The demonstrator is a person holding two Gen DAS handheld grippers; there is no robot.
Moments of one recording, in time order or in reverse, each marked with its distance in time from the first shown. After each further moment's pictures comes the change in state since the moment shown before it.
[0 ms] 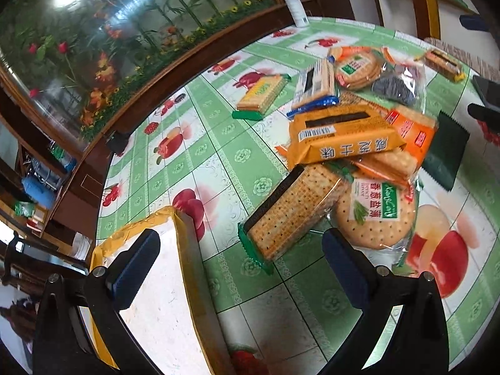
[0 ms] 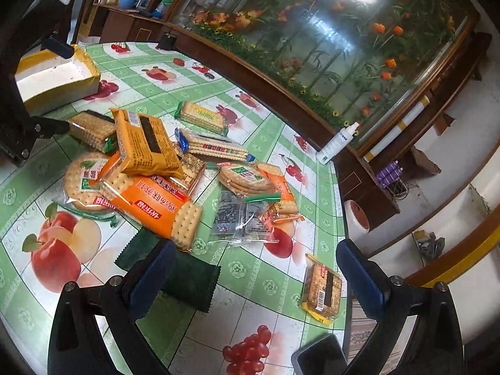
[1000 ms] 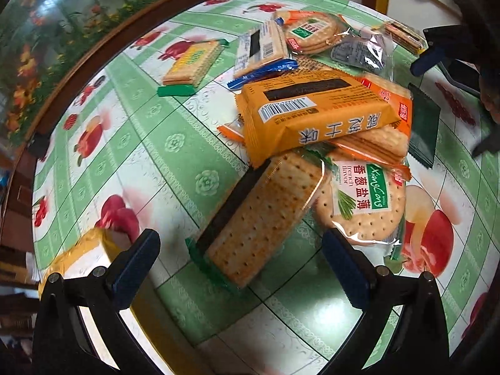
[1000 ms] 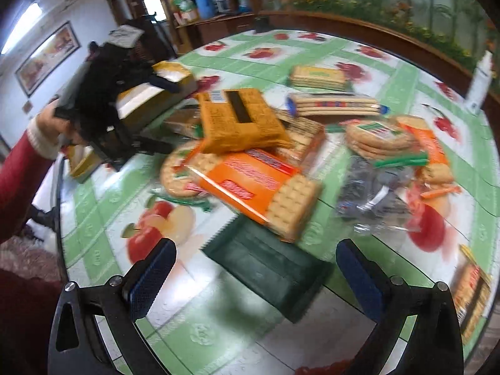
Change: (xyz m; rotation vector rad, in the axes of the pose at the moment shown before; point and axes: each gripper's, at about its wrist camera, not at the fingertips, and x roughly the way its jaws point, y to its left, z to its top) left arm 0.050 0.002 0.018 0.127 0.131 -0.361; right arm 0.075 -0.034 -0.014 0.100 0.091 0.887
